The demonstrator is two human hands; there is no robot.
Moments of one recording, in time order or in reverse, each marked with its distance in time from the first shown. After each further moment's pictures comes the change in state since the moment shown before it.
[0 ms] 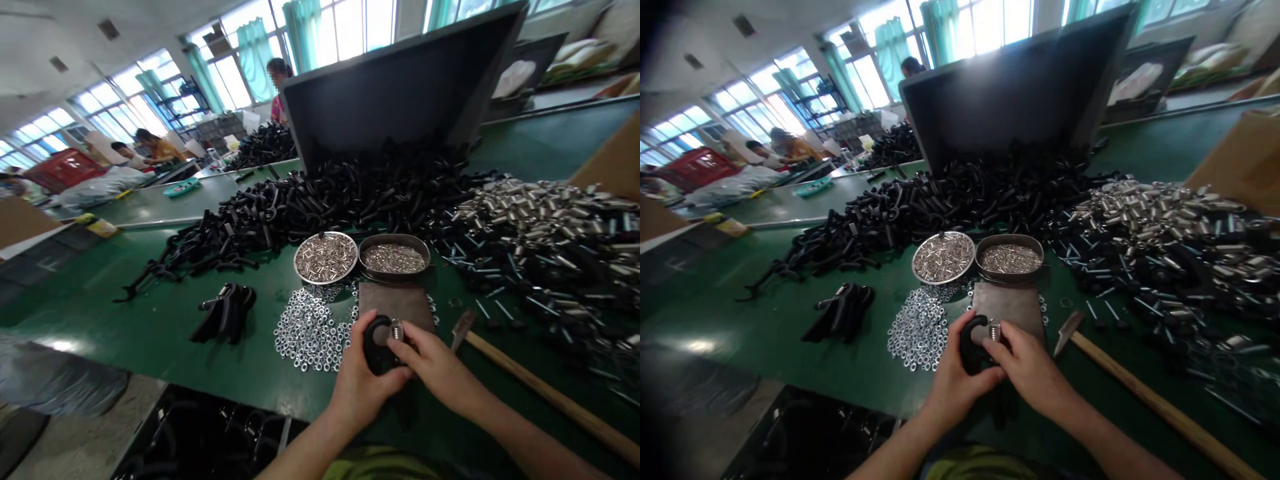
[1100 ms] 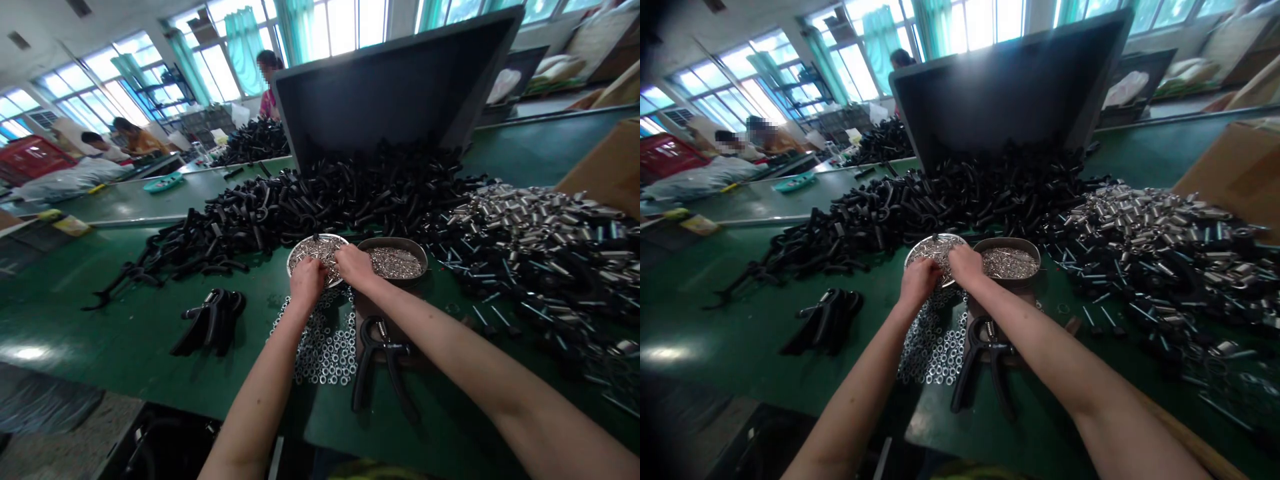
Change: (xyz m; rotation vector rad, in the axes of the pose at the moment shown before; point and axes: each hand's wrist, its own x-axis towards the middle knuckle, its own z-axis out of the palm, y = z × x) left_hand 0.164 -0.018 -0.094 1.051 0.231 0.087; right_hand 0.195 -0.025 0.017 -0.829 0.105 -0.173
